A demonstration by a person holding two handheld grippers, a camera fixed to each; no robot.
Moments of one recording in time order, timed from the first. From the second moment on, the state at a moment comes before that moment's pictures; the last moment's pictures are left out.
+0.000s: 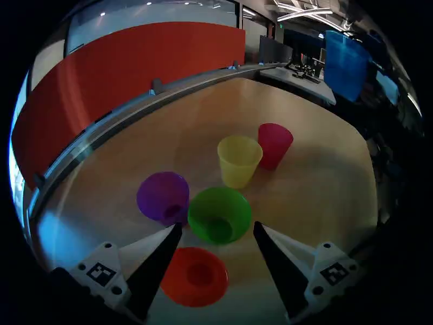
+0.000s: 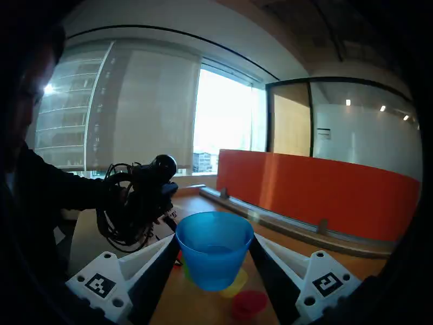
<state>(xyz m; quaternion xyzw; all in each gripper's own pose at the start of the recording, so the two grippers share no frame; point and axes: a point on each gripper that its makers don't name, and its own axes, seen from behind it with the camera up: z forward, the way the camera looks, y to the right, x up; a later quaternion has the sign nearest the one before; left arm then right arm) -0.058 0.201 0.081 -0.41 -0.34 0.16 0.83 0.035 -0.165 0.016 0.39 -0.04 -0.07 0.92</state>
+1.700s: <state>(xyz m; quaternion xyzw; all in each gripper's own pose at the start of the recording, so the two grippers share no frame) -0.052 0.223 0.090 -0.40 -0.31 0.13 0.85 0.032 -0.158 0.017 0.38 -0.04 -0.07 0.92</state>
